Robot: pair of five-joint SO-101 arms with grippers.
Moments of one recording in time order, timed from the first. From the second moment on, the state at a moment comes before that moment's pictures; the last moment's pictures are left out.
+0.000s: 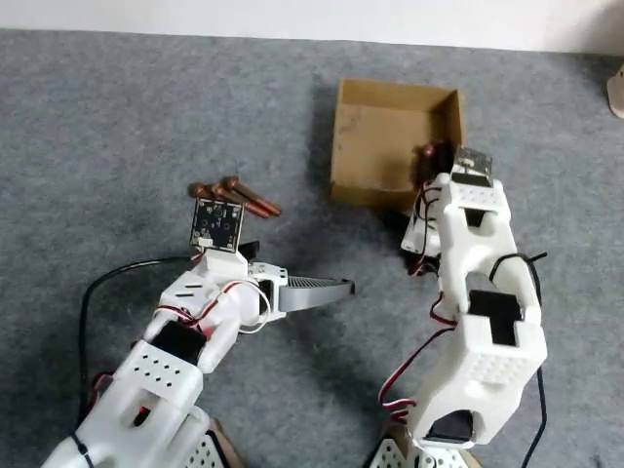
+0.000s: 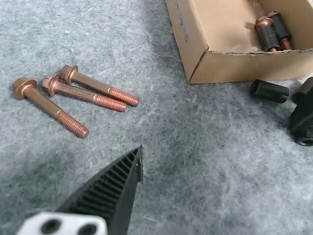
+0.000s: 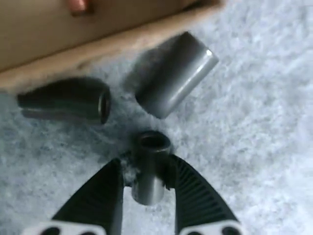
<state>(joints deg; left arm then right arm) 17.4 -55.3 80.2 19.9 16.9 2.5 13.5 14.2 64.8 -11.7</state>
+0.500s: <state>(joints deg) 17.0 -55.3 80.2 19.9 16.9 -14.4 -26.8 47.2 65.9 -4.4</state>
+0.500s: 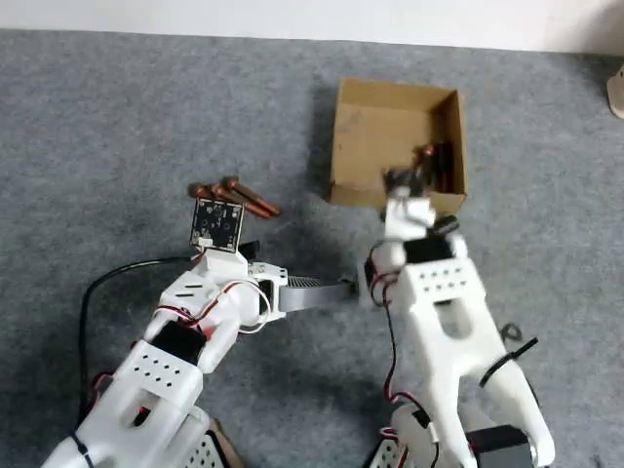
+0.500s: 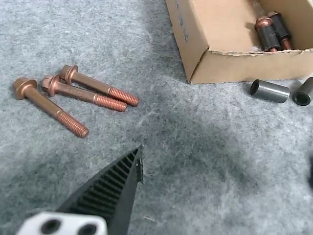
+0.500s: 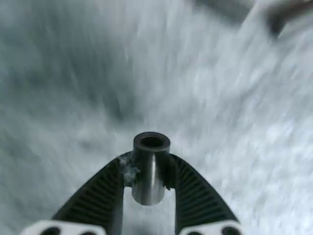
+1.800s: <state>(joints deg) 15.3 -55.3 80.2 19.9 16.9 -13.7 -9.8 52.1 61.9 5.6</state>
